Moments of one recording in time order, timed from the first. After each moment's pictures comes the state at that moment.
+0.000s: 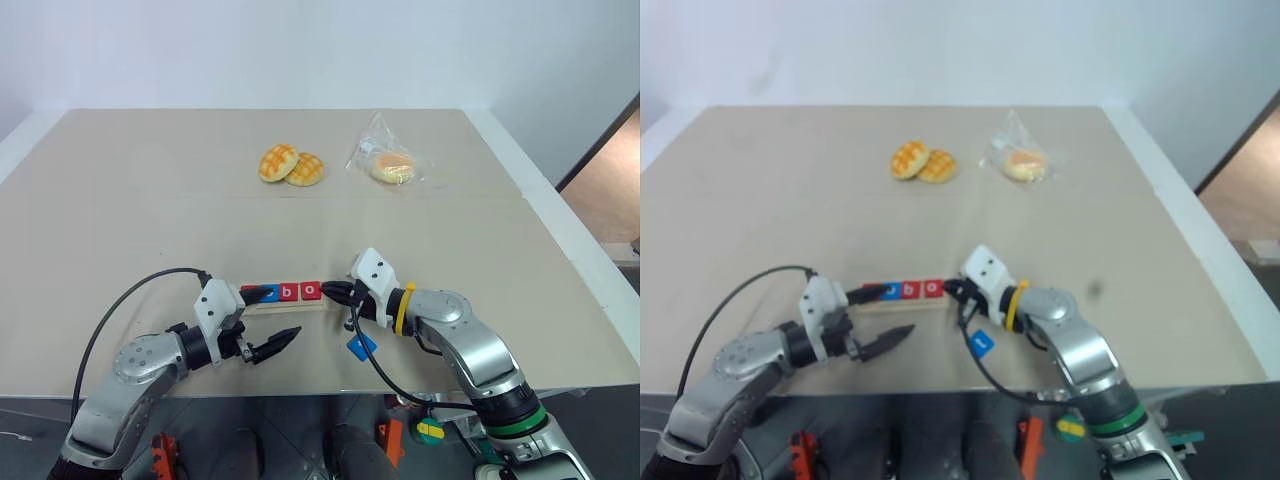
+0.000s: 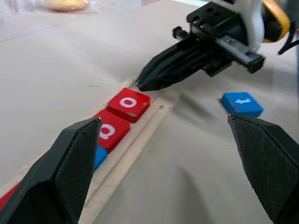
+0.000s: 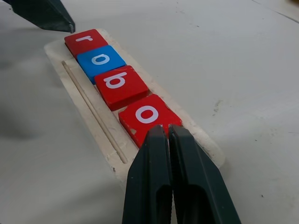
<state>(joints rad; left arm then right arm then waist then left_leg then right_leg) 0.01 0.51 -0.07 -0.46 -0.45 0.37 -0.76 -0.38 -0.44 0.27 -0.23 0.15 0.55 0.72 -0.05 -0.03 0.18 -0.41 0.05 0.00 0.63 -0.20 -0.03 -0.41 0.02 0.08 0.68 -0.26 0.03</state>
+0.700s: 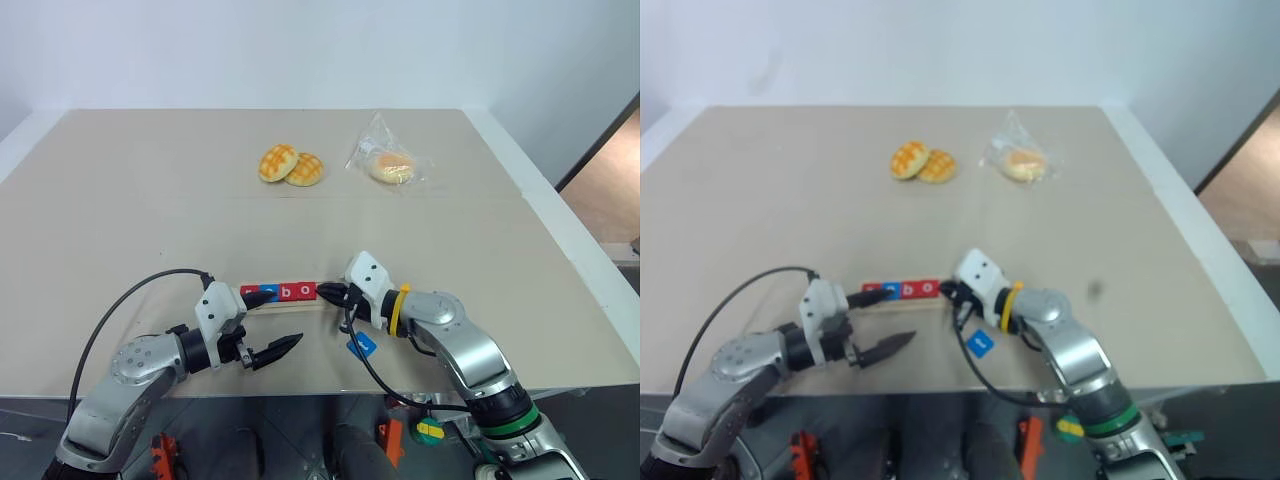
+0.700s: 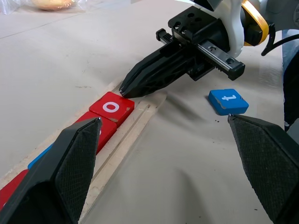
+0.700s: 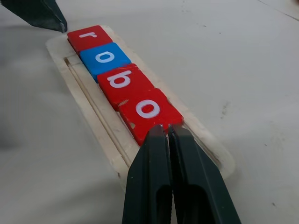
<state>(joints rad) 0.02 0.53 -0.07 -0.48 -0.44 0.38 -0.77 -0.39 -0.40 0.31 -0.21 0.12 0.52 0.72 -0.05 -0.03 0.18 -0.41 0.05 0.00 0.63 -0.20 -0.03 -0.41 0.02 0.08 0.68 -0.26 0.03</state>
